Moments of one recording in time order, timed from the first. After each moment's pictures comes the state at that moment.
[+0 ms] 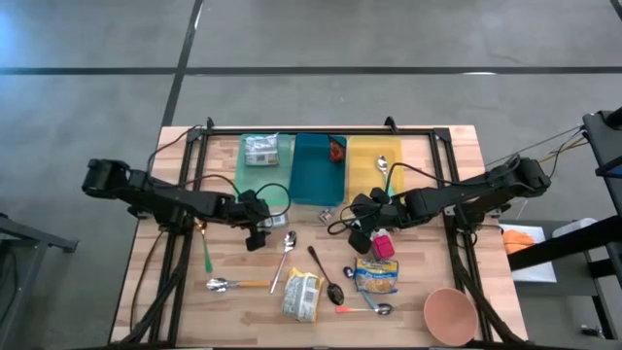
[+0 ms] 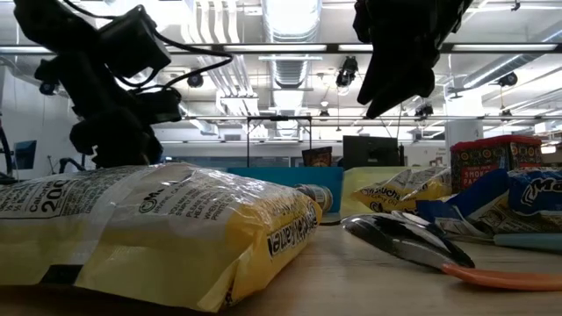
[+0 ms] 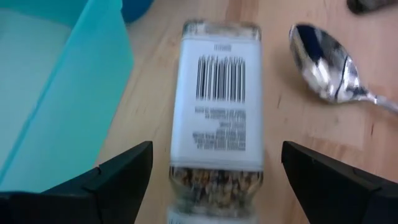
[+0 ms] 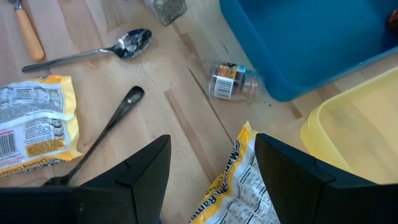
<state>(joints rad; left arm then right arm) -0.07 1.34 0.48 -0.15 -0.15 -0.28 0.20 1.43 1.01 -0.54 0.29 0.67</state>
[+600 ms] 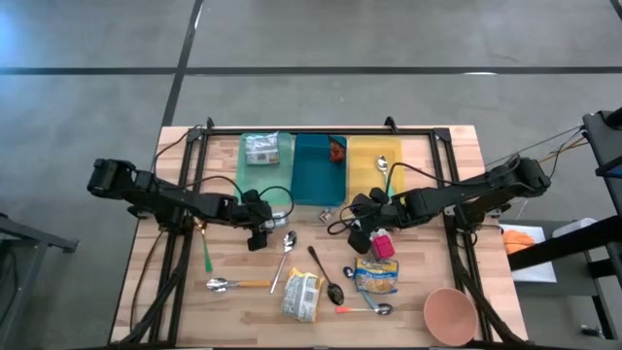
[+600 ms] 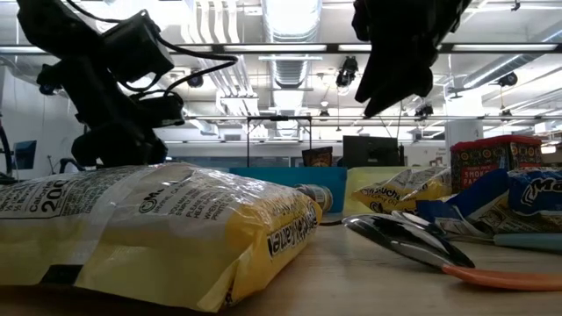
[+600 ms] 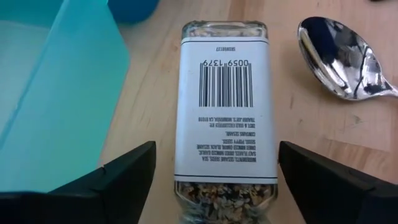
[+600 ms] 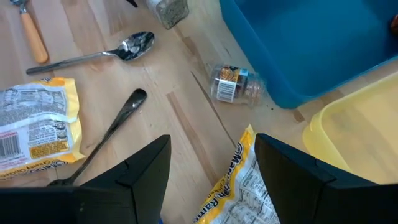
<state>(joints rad) -0.07 1.39 0.48 -0.12 -0.18 -0.23 0.20 1.43 1.01 -0.53 0.29 0.66</state>
